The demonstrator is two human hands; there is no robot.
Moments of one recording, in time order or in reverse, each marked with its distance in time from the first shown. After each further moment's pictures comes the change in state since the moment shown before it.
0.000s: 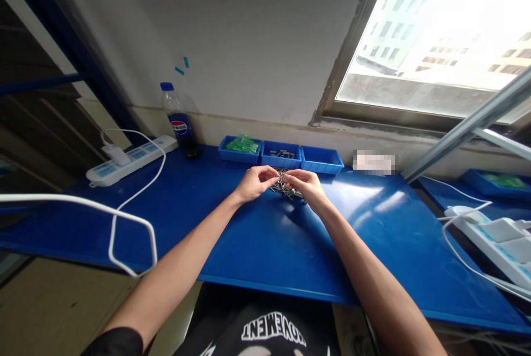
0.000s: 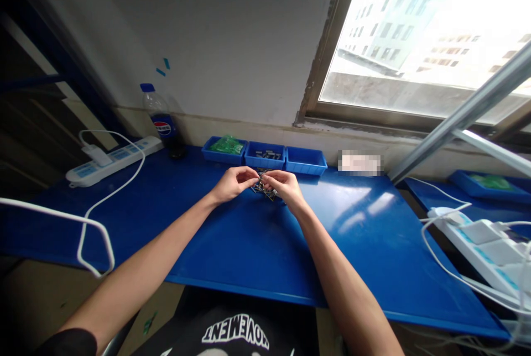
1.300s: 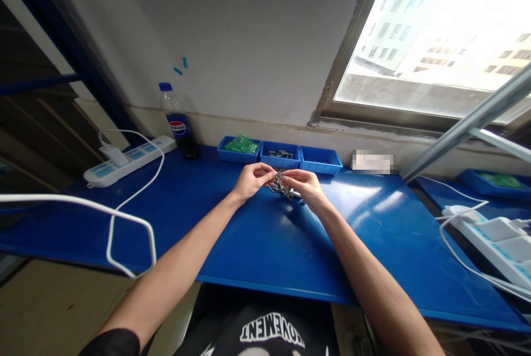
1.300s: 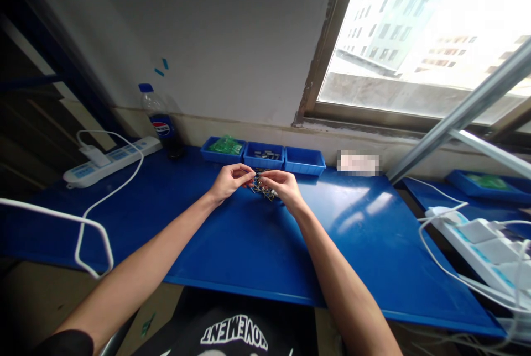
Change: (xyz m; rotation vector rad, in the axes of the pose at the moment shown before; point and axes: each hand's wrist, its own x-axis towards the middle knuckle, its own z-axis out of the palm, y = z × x) left_hand 0.000 0.010 0.003 -0.204 0.136 -0.132; right_hand 0.000 0.005 -0.003 0.040 -0.007 -0.010
